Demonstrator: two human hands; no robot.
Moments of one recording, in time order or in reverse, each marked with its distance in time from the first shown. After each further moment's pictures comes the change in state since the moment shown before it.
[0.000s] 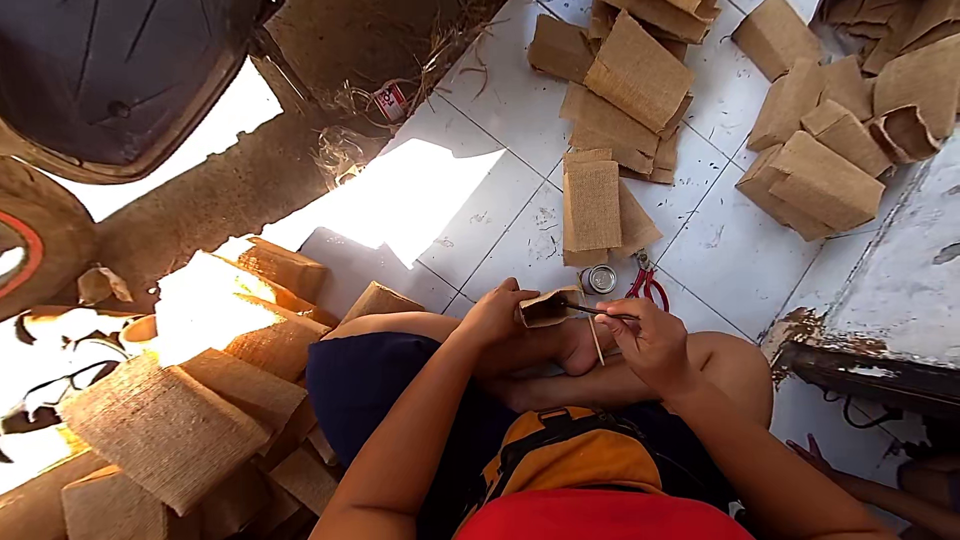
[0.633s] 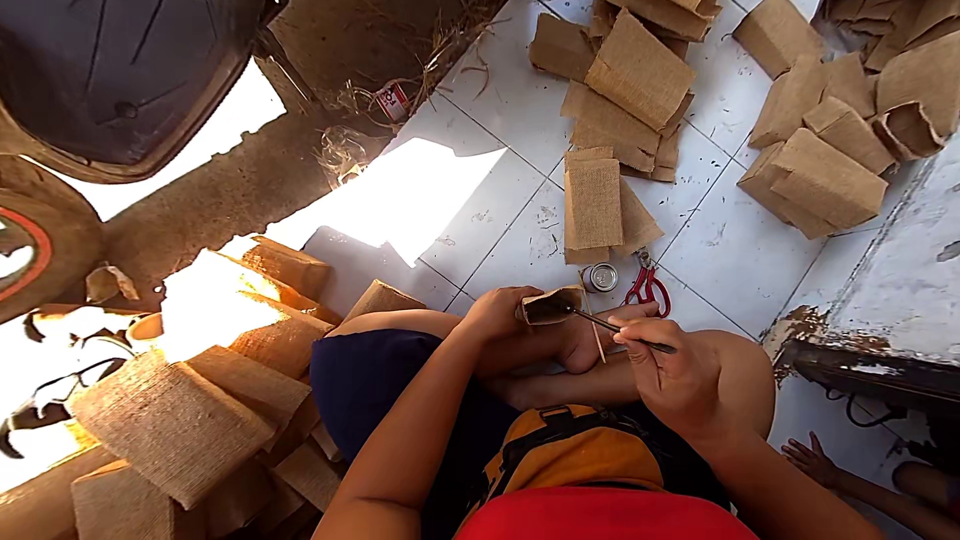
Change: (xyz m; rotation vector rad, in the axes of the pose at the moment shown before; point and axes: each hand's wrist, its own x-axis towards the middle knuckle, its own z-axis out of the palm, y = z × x) left_hand 0.002 0.002 -0.005 -0.009 -0.072 -0.004; right_hand 0.002 -0.045 -0.018 0.003 0.013 0.020
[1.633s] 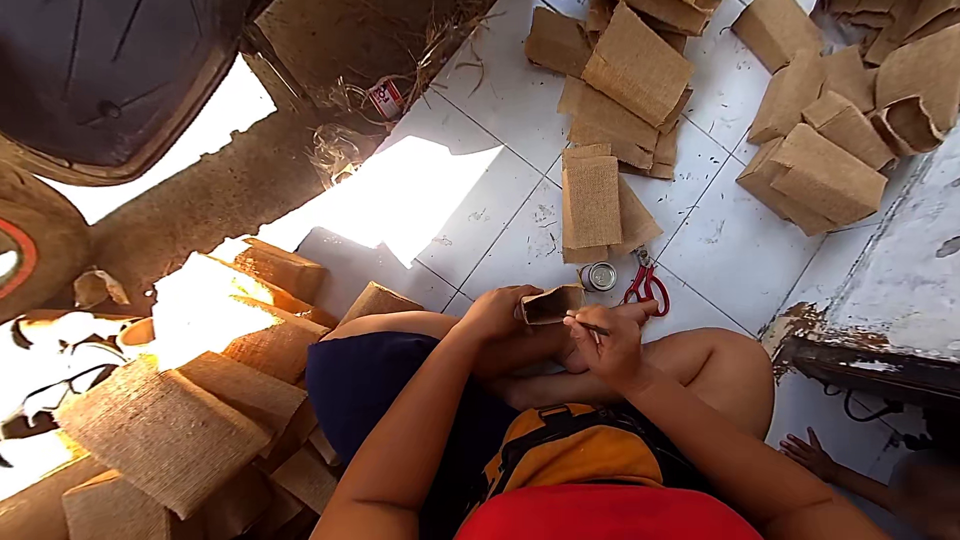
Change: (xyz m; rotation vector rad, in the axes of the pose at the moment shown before) left_hand 0.003 -0.008 0.004 0.012 0.027 0.050; right_hand -0.005 0.030 0.058 0.083 0.060 -0.055
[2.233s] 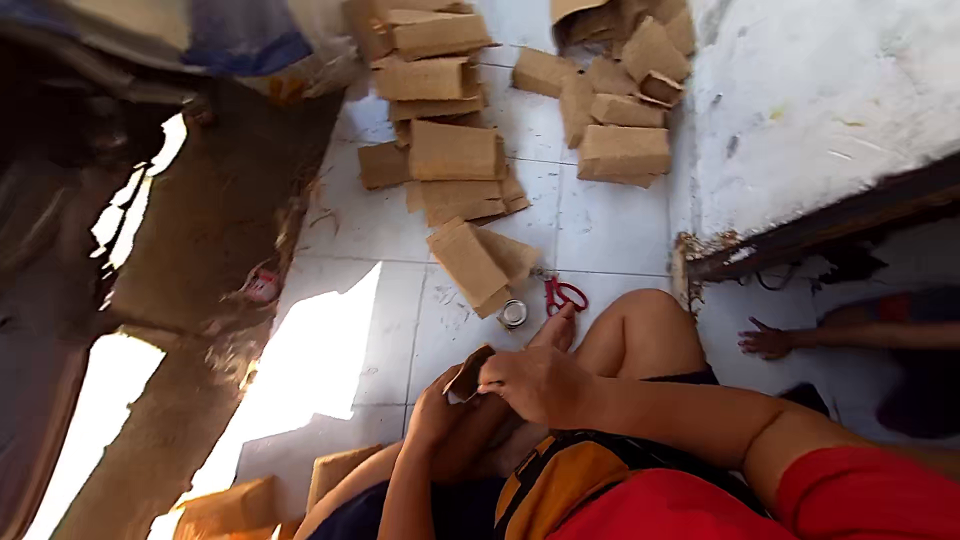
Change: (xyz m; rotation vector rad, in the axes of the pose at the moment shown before) left_hand -0.008 0.002 0.001 0.110 0.028 -0.004; right_hand 0.029 -0.041 -0.040 -0.031 -0.066 0.097
